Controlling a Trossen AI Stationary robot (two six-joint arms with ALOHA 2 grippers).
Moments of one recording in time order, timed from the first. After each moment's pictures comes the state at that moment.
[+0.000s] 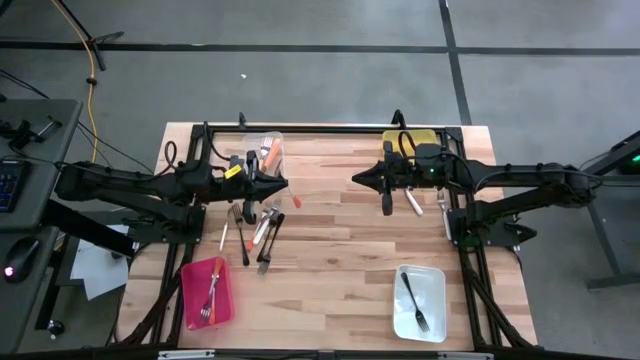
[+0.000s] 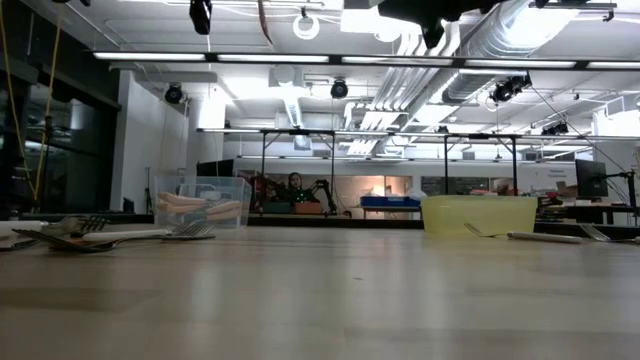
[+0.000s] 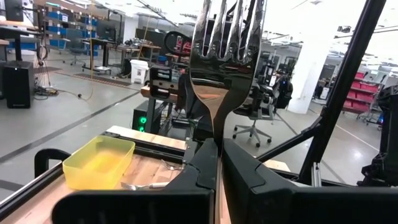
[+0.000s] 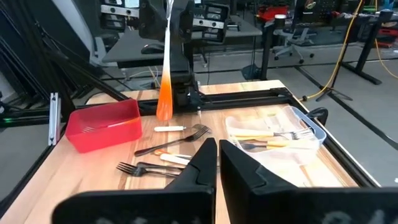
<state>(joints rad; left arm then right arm) -0.03 0.90 0.61 0.39 -0.14 -0.18 -0.12 1.09 0.86 0.03 -0.05 0.02</state>
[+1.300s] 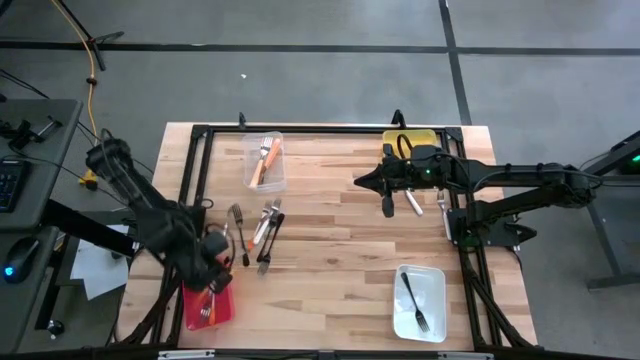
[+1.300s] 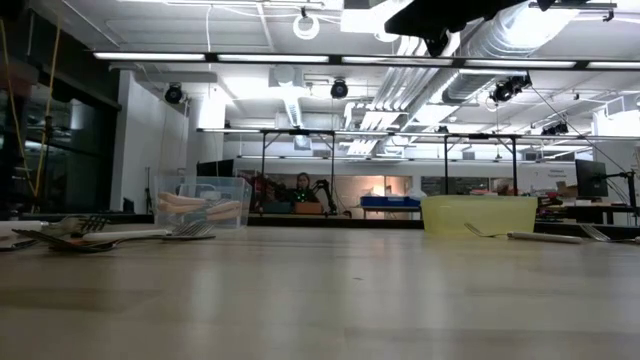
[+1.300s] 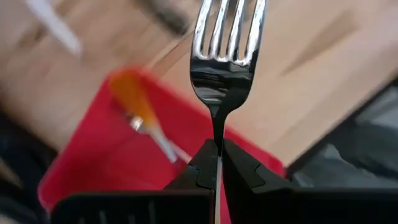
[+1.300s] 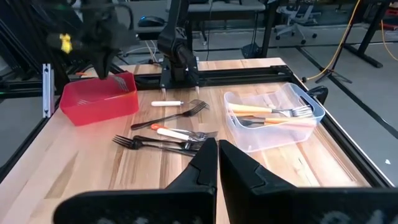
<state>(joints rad) -0.86 1.17 0.92 -1.03 -0.09 -1.77 -0.12 1.09 0.86 -0.06 -0.06 -0.01</state>
